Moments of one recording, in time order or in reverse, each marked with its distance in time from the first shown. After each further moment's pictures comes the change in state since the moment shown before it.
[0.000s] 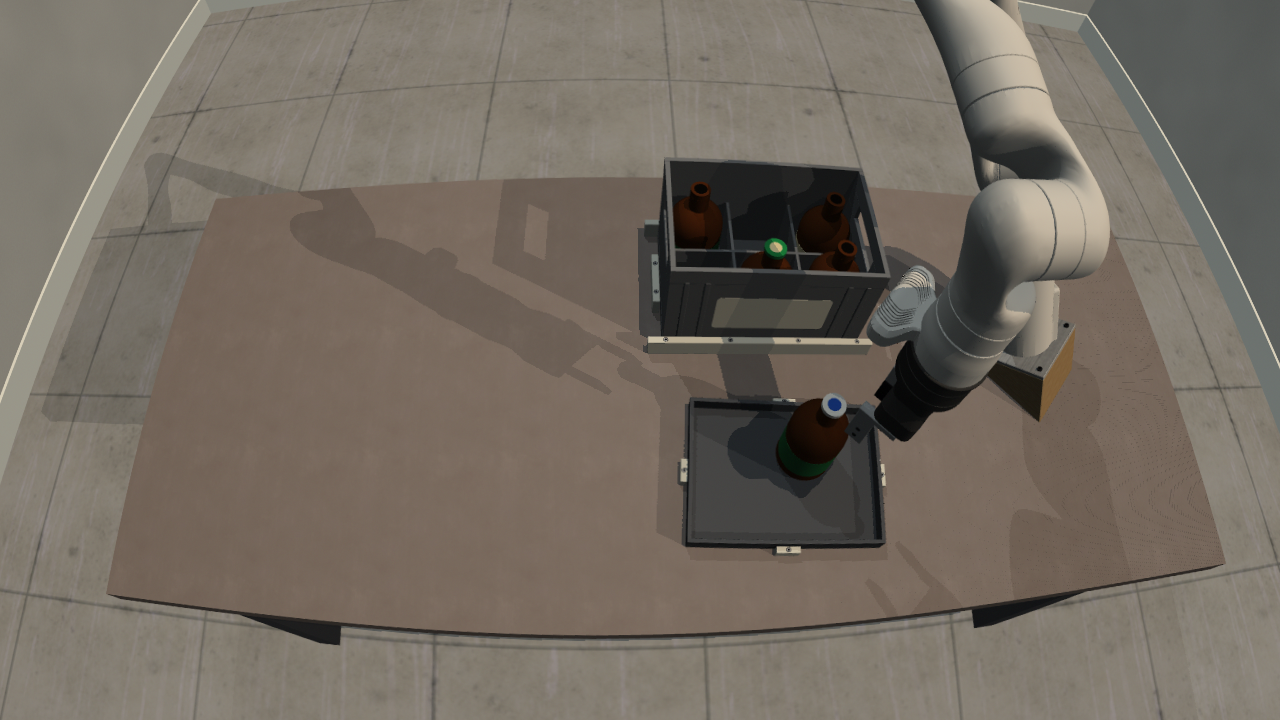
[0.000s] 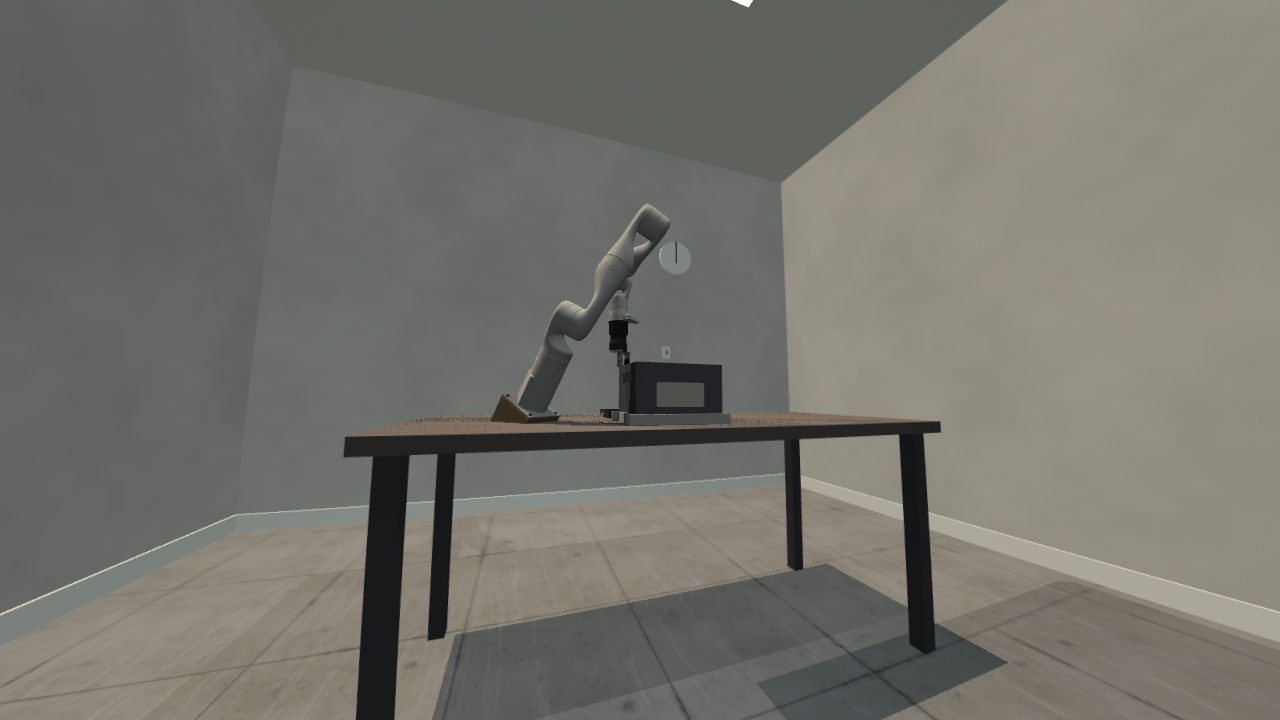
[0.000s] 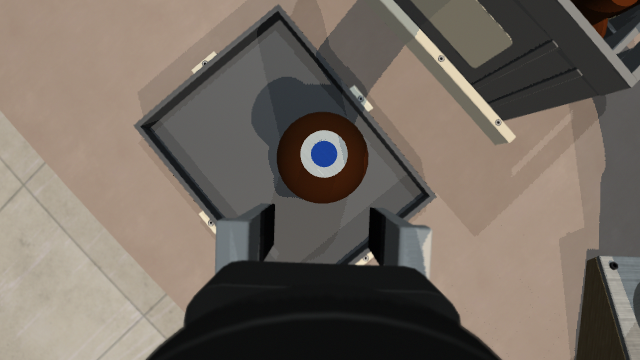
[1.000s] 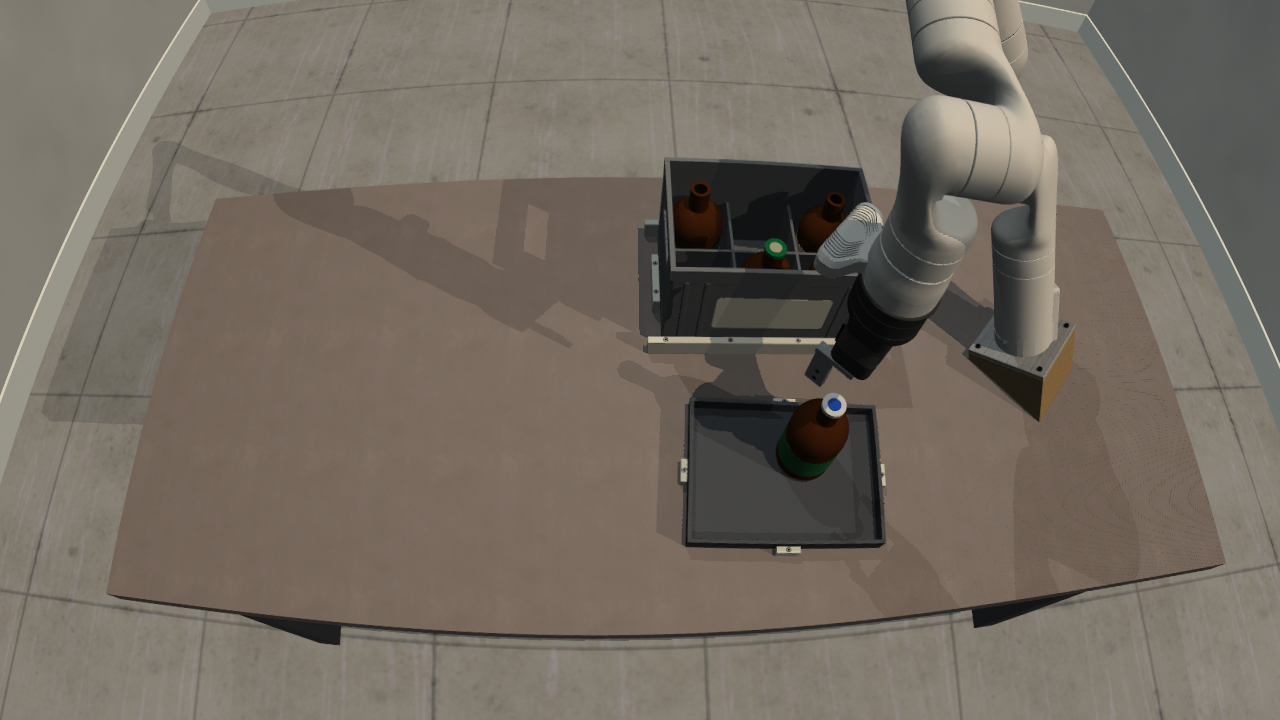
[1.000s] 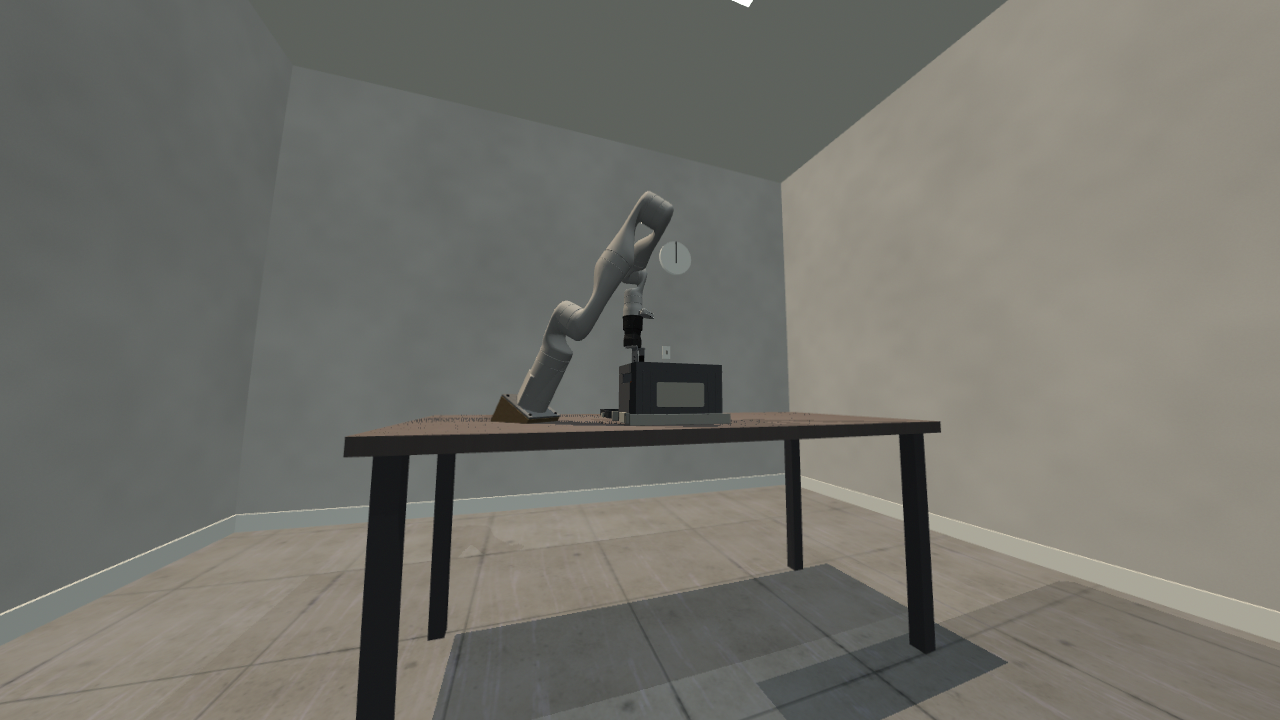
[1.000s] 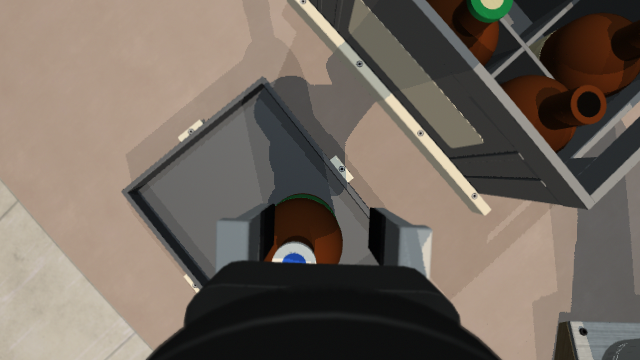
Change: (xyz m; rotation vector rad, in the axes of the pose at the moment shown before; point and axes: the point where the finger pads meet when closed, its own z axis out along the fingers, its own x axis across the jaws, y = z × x) arm 0.016 -0.072 -0.010 0.001 0.005 -0.019
